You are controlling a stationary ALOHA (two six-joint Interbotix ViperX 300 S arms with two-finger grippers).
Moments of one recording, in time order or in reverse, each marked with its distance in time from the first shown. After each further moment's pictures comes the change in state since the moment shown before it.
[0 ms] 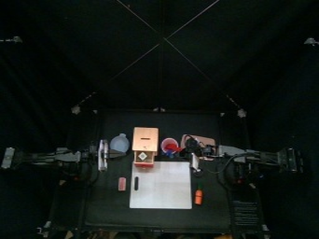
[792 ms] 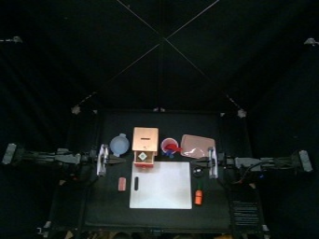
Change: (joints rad) left arm -0.126 -0.011 0.003 -0.003 -0.003 0.000; right arm 0.176 -0.462 0.620 -0.091 -0.925 -0.112
